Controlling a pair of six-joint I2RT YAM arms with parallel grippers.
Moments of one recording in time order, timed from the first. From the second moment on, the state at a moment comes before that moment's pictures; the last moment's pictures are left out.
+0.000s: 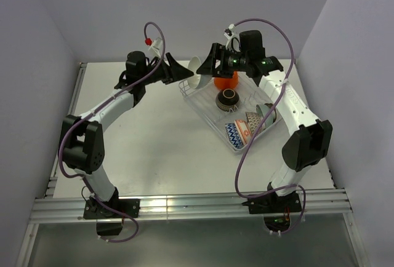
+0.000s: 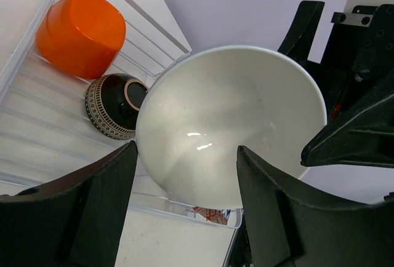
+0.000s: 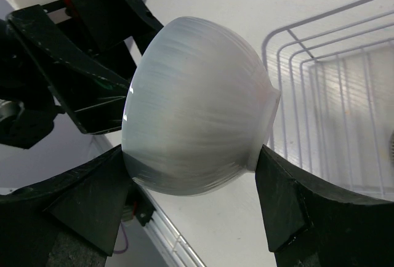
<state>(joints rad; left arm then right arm) -0.34 1.74 1.31 0.31 0.72 -0.79 0.32 1.69 1.72 -0.56 -0.59 0.49</state>
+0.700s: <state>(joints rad) -0.34 1.81 1.35 0.13 0.59 -0.67 0.32 1.83 1.71 -0.58 -0.31 0.24</state>
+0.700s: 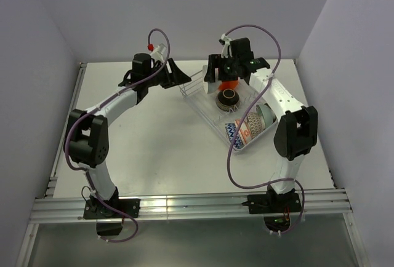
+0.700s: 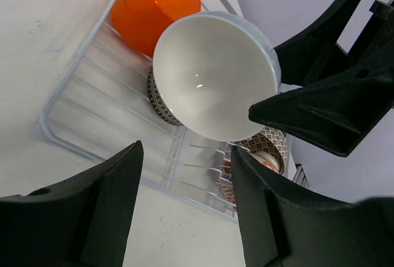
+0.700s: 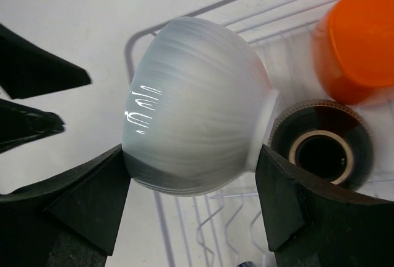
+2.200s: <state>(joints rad) -0.38 2.01 1.59 -0.24 0.18 -0.65 0.51 2.00 1.66 -0.47 0.14 -0.32</state>
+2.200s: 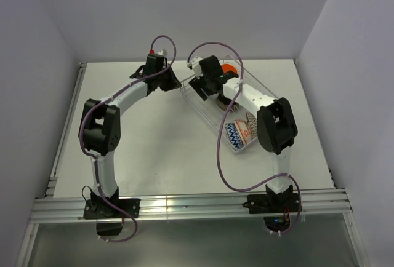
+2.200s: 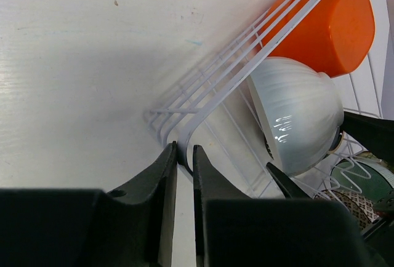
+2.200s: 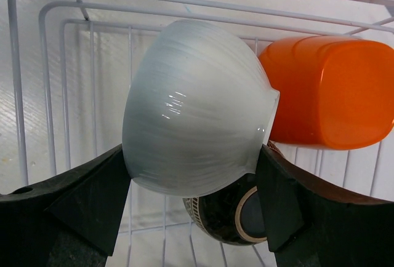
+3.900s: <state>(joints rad) -0.36 2.01 1.55 -0.17 0.26 -0.62 0.27 1.94 1.82 -0.61 -0.28 0.03</state>
